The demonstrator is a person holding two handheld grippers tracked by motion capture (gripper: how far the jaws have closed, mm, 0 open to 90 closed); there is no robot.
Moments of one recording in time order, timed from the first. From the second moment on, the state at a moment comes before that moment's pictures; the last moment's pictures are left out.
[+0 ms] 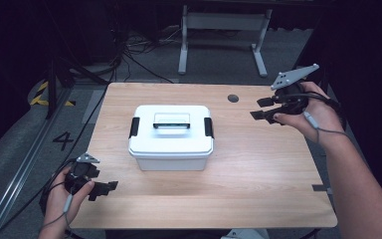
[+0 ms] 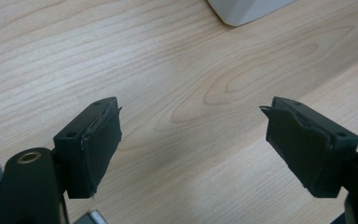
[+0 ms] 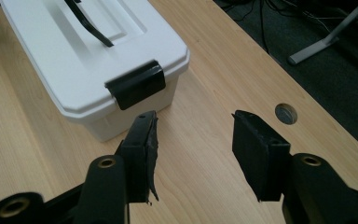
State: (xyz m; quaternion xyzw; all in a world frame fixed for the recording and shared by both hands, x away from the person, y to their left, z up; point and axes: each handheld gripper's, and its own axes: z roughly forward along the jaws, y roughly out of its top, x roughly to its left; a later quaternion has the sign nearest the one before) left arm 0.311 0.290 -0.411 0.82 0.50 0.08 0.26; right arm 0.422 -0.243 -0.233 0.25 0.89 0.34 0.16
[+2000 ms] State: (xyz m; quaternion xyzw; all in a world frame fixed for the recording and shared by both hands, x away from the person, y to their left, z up) left arm 0.316 0.296 -0.425 0.83 0.51 0.10 0.22; right arm 0.408 -0.333 -0.428 0.39 0.86 0.31 0.10
